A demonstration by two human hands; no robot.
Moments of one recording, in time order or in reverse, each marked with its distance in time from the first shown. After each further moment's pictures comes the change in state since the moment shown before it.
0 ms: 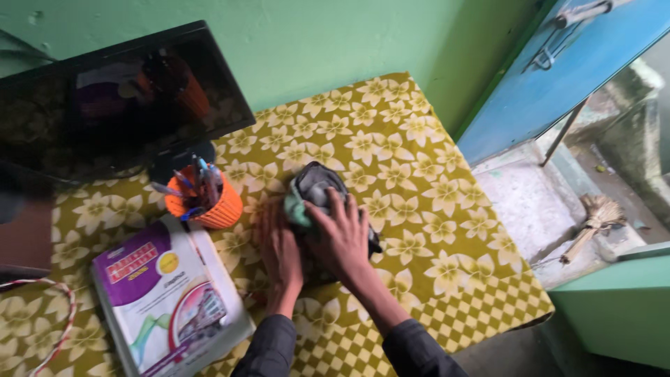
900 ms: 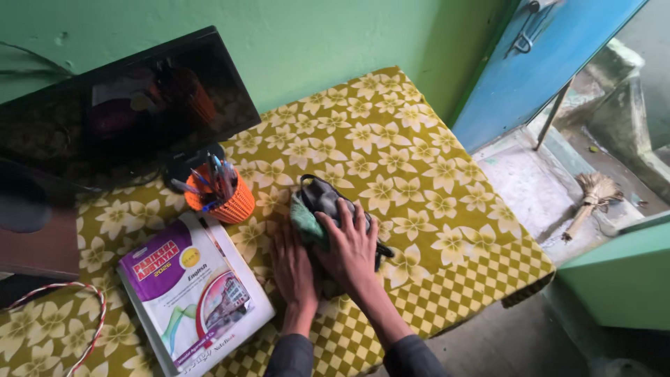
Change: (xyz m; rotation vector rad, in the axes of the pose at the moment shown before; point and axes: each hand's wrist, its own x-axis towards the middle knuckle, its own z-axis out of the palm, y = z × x) left_hand -0.057 -0.013 -0.012 0.227 -0.196 -0.003; right_hand -0.033 -0.053 -0.037 0.041 -0.008 0.174
